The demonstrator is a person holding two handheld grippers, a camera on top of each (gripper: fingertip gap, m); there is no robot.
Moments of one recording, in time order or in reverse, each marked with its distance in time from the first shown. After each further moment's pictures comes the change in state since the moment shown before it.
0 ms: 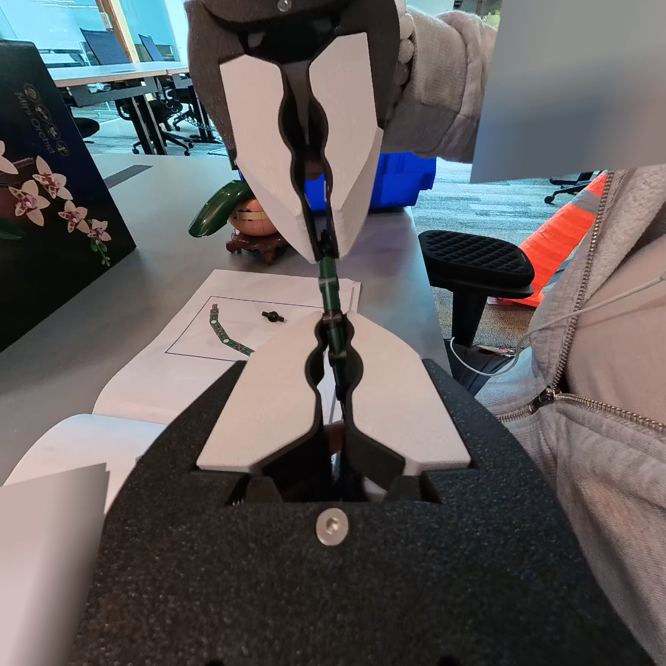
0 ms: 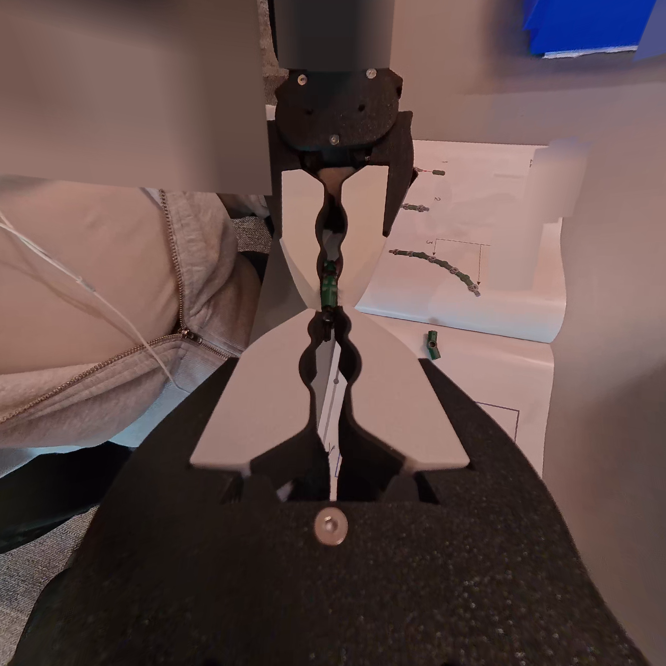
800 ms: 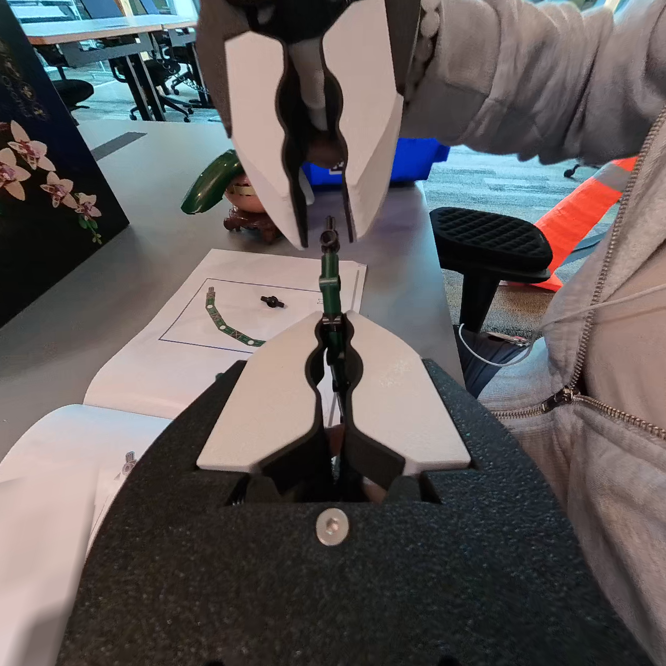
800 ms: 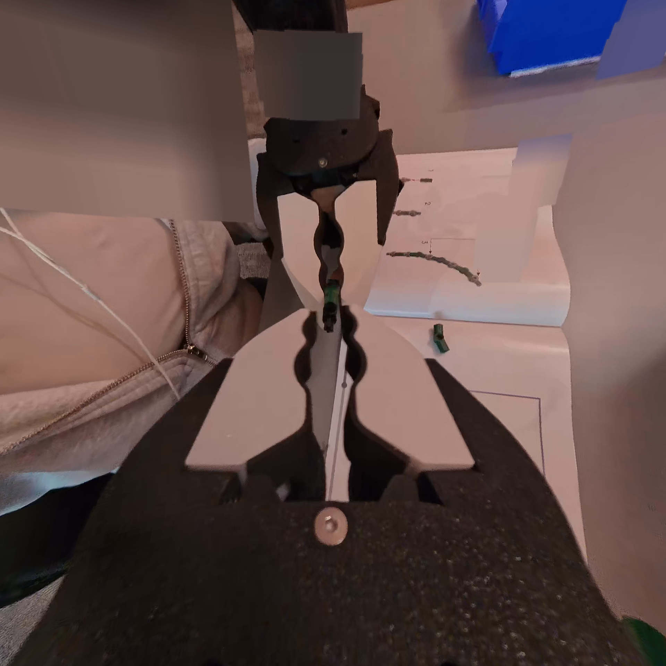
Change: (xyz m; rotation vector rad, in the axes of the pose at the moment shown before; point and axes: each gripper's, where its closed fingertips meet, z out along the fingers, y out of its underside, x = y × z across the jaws) left arm -0.001 0.011 0.011 -0.074 -0.023 -0.004; right arm -0.001 0.008 -0.004 0.124 0.023 0.074
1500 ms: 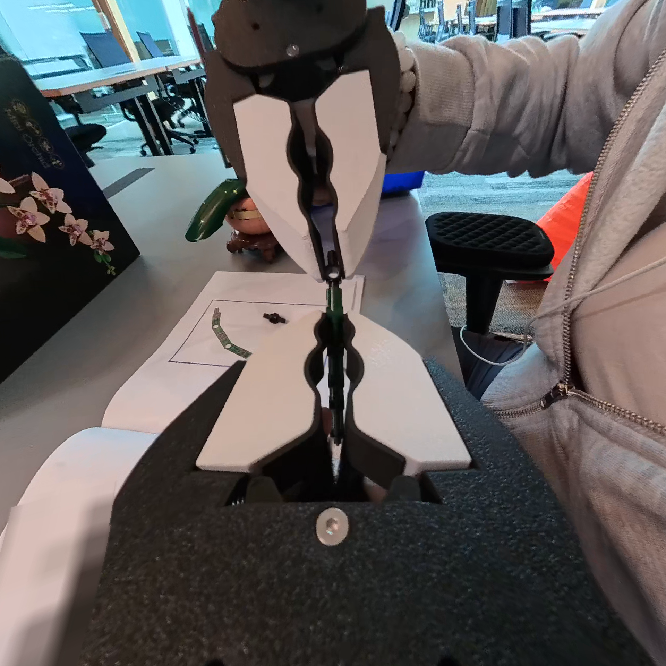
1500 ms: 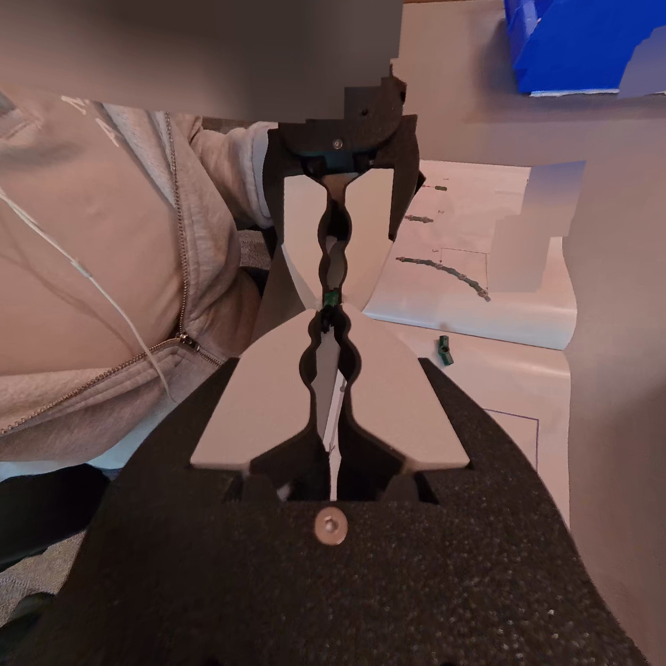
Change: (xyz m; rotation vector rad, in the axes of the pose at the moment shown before) left arm 0.007 -0.008 -0.003 0.024 0.010 0.082; right arm -0.009 0.005 0.010 -0.015 -0.003 -0.112
